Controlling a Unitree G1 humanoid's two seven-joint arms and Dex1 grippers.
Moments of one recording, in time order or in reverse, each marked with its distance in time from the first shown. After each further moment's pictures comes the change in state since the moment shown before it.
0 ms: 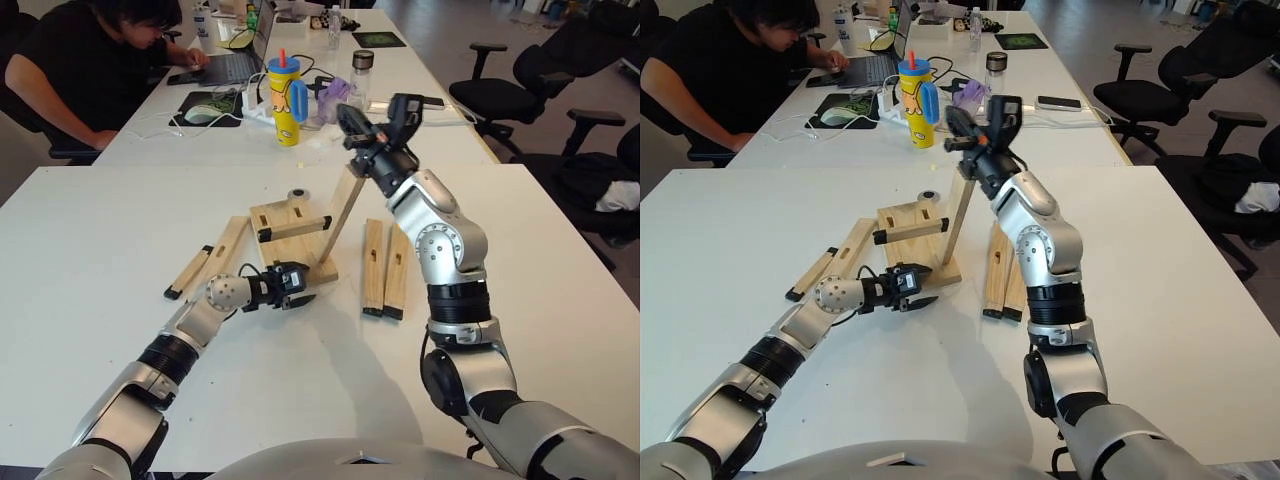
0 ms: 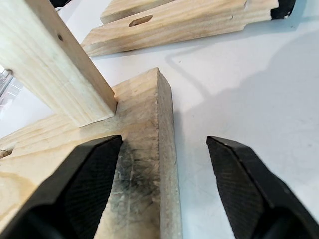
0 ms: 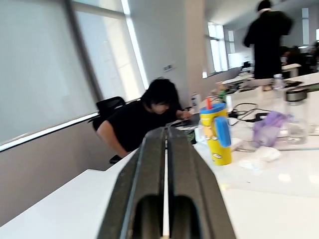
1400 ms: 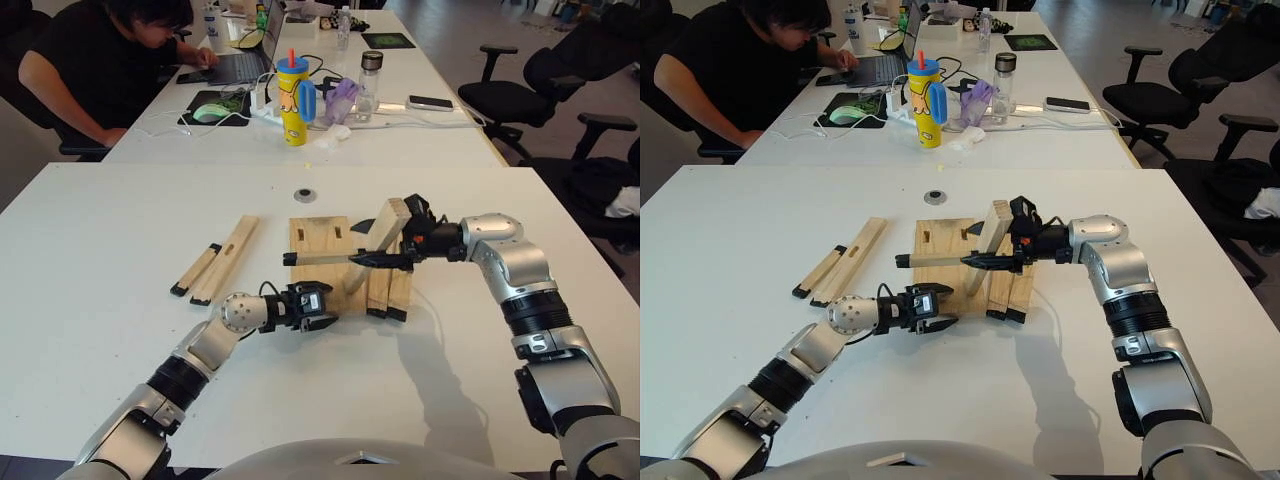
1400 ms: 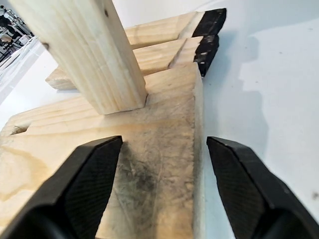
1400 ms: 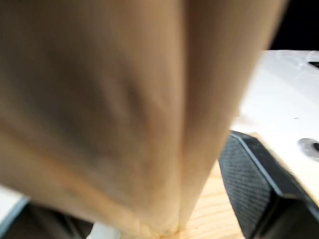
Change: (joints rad) left arm 0.099 -0.057 -0.041 -0.174 0.000 0.079 -0.010; right arm 0.183 -0.412 0.301 0.236 -0.101 -0.259 1.233
